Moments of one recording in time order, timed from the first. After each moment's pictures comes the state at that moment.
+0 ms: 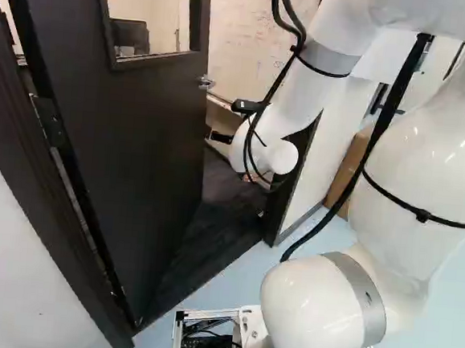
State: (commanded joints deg) arm 6.5 -1.8 -25.1 -9.6 48.5 15.1
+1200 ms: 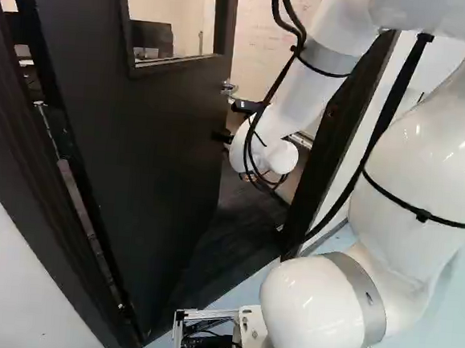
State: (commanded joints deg) arm 6.5 -1.8 -25.1 -9.6 48.5 15.1
